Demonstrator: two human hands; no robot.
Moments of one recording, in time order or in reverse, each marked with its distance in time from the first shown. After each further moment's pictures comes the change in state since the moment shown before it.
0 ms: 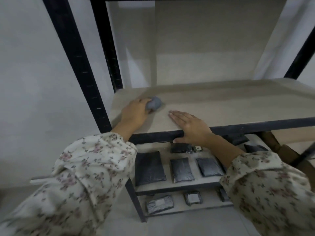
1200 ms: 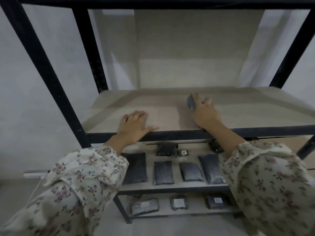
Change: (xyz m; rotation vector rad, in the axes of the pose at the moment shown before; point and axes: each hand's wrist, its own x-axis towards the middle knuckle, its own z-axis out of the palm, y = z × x) left_hand -0.024 0.079 0.041 0.113 -0.208 -0.025; right_hand -0.032 0.108 -0.045 0.157 0.115 0.608
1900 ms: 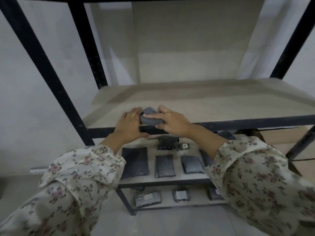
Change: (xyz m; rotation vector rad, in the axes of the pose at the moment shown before) left_hand -0.012 -0.010 0.011 -0.006 0.020 0.059; right_hand -0.050 -0.058 0.015 0.293 -0.257 -0.686
